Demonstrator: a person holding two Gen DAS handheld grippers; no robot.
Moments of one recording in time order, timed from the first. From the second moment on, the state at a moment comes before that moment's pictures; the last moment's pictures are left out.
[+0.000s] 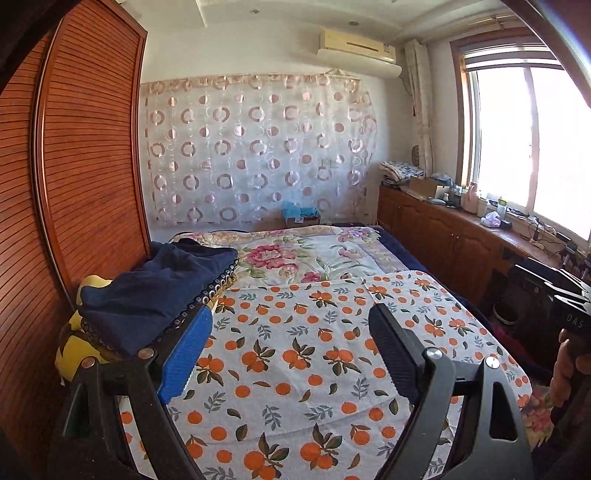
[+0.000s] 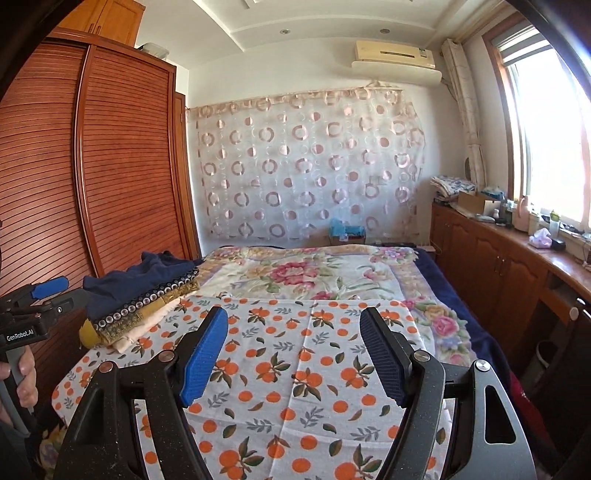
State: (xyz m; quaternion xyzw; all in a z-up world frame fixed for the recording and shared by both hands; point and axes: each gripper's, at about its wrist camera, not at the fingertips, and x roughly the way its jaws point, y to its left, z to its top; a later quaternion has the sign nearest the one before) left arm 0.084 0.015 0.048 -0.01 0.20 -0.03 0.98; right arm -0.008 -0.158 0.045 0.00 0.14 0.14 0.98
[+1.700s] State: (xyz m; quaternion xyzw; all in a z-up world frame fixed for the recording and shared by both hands) left arm 0.082 0.012 0.045 -0.01 0.20 -0.03 0.98; right arm 0.008 -0.189 0.037 0.00 0.14 0.15 0.98
